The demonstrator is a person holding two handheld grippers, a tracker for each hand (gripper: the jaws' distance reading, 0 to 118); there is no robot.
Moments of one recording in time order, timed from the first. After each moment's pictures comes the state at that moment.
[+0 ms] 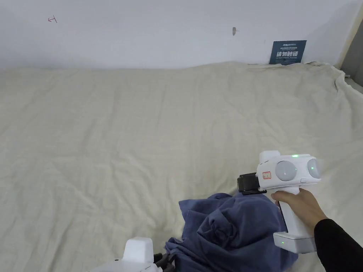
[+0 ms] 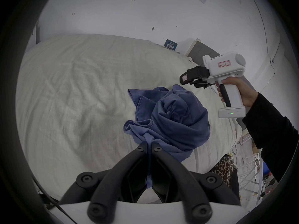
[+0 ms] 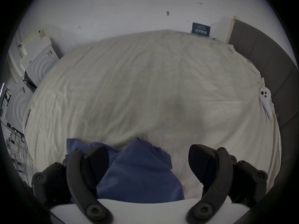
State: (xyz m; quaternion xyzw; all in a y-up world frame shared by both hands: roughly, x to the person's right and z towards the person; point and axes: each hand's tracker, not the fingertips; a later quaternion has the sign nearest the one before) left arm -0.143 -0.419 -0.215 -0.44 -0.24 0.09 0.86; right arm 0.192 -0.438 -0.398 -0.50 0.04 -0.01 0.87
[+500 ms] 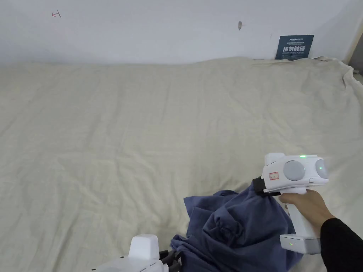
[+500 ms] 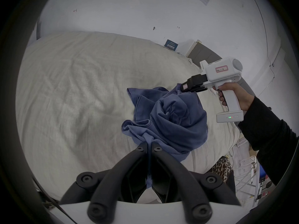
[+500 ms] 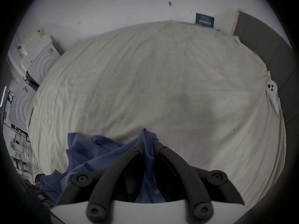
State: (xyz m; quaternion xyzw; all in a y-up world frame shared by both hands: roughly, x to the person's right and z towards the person) left arm -0.143 -0.419 -0.216 -0.44 -0.24 0.11 0.86; right arm 0.198 -0.445 -0.391 -0.51 0.06 -0.03 0.86
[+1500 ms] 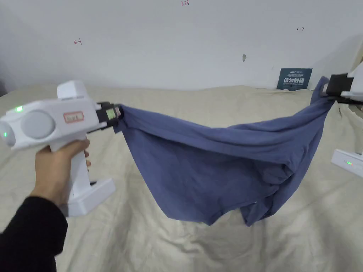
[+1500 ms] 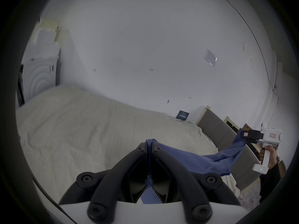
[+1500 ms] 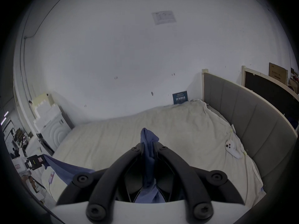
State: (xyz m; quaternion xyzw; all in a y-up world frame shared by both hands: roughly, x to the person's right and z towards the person) left arm -0.249 -0.165 -0.375 -0.21 -0.14 0.15 0.96; right arm 0.268 -0.149 -0.353 -0.22 -0.01 -0.13 0.97
